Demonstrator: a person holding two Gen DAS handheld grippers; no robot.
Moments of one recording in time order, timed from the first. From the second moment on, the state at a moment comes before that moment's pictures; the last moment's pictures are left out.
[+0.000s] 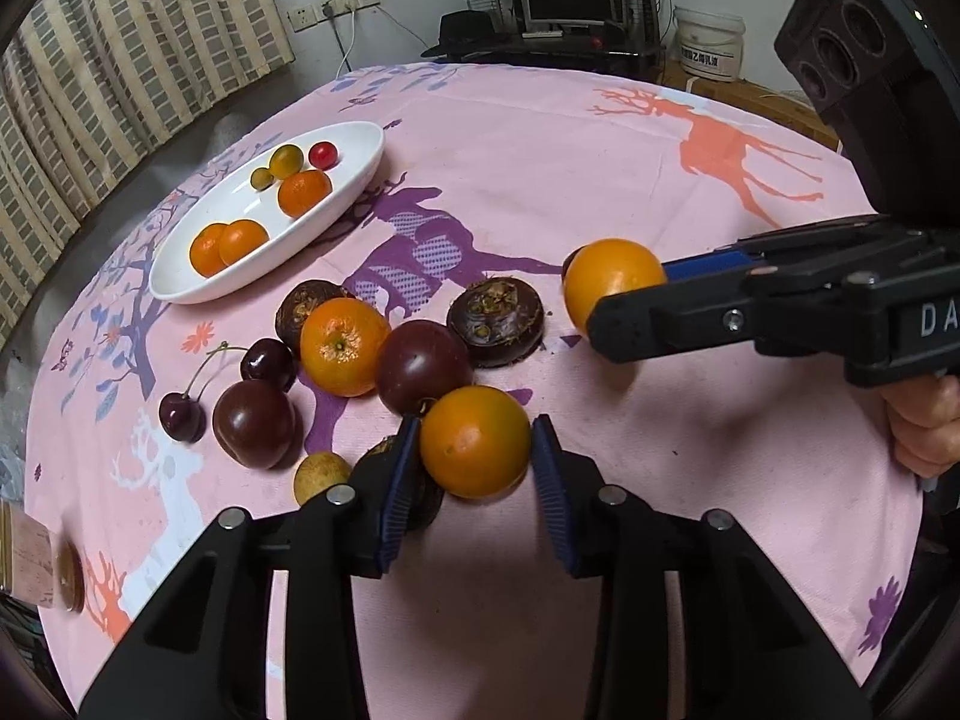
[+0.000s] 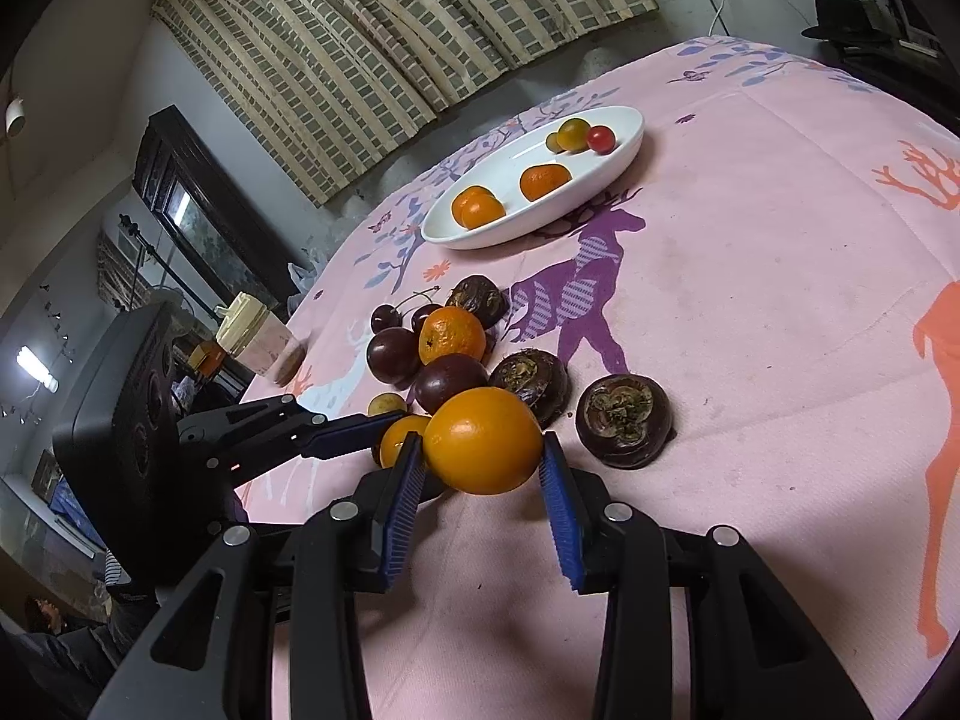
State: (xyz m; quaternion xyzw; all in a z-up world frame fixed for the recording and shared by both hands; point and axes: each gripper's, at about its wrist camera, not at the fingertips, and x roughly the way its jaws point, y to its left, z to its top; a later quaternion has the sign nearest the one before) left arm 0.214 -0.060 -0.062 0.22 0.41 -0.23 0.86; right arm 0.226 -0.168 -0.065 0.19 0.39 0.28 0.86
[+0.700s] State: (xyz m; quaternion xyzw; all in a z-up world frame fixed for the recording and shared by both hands) left arm 0.397 0.055 0.013 -0.07 0.39 -0.11 0.91; right arm 0.411 -0.122 -0.007 0.10 0.34 0.17 0.92
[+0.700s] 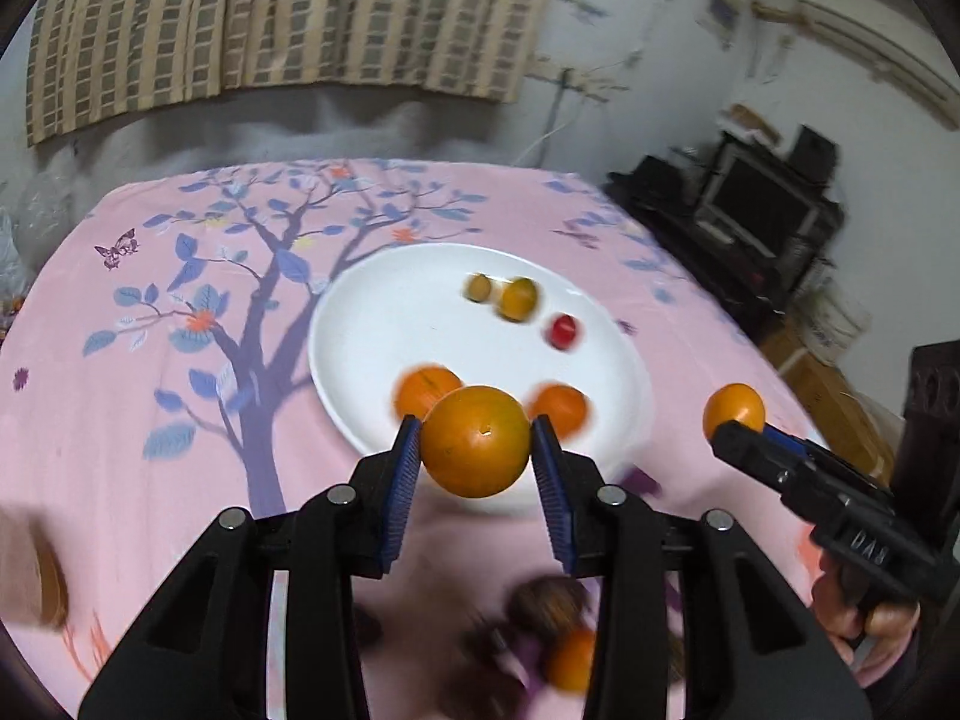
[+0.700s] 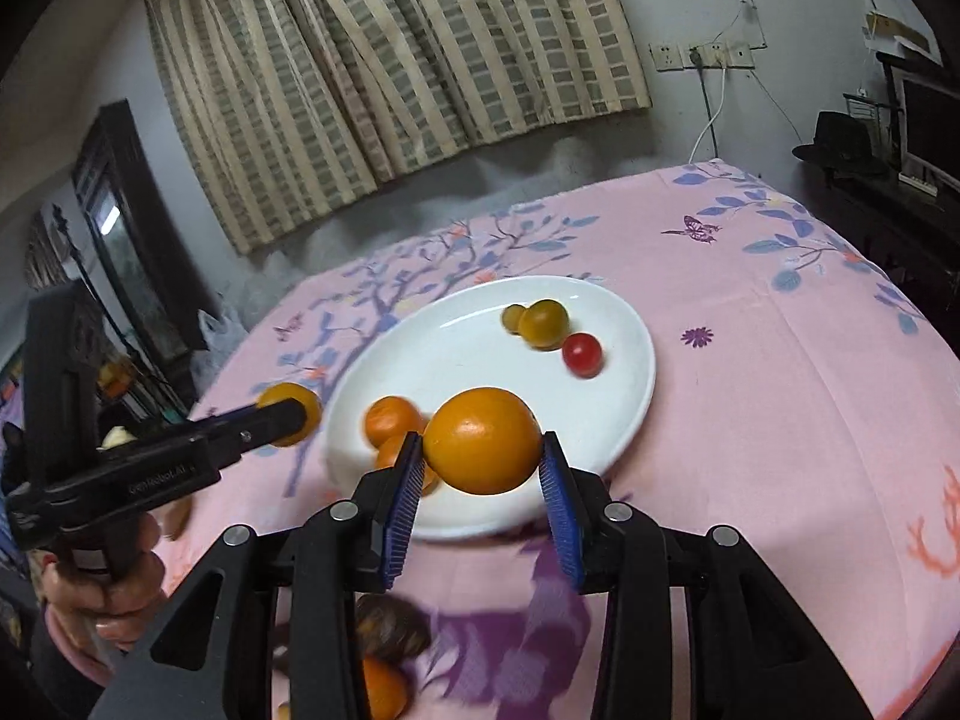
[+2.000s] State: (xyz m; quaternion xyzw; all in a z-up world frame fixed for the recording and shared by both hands) left arm 0.266 0.098 -0.025 -0.05 0.36 0.02 0.93; right arm 0.274 -0.058 -0.048 -0.14 0.39 0.31 0.86
